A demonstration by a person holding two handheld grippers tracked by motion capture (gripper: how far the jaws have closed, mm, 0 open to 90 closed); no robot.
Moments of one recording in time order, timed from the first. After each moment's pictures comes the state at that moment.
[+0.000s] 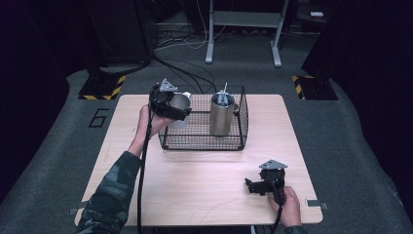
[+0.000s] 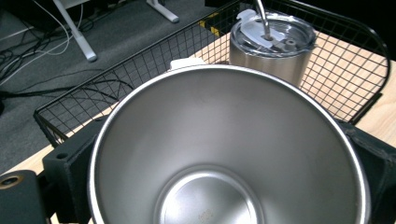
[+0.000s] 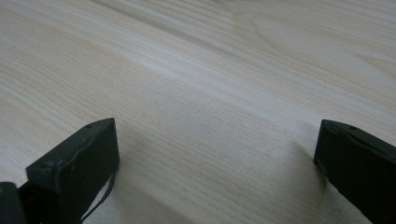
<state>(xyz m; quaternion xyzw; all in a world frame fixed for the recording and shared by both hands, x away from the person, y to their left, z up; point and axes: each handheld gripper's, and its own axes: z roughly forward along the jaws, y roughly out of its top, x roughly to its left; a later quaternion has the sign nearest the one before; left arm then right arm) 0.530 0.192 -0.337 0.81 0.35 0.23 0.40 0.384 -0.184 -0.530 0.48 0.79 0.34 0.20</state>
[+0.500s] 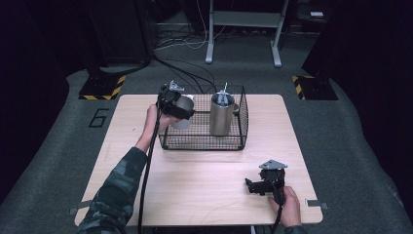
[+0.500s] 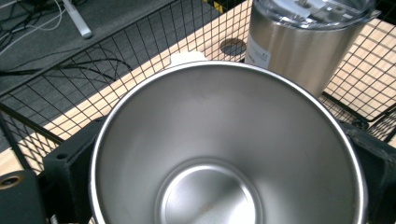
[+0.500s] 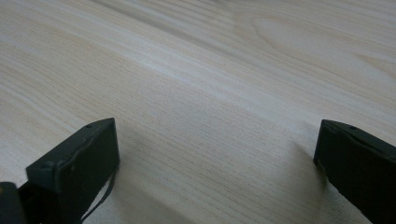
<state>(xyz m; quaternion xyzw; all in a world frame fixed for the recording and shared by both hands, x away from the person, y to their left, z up) 0.560 0.178 -0.365 0.83 0.37 0.21 0.37 0.384 -0.184 -0.530 0.48 0.79 0.33 0.20</state>
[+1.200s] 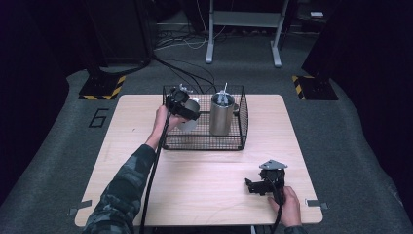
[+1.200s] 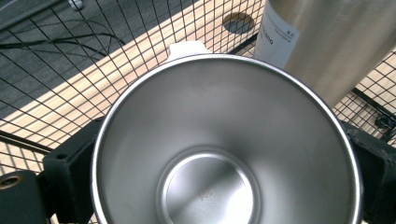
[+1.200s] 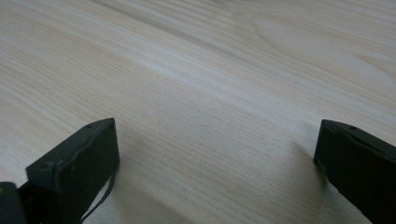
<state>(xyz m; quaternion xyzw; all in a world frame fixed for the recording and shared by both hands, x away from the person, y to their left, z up) 0.585 0.155 -0.392 0.84 0.39 0.18 0.33 0.384 -0.184 -0.530 0.48 0.79 0.33 0.20</state>
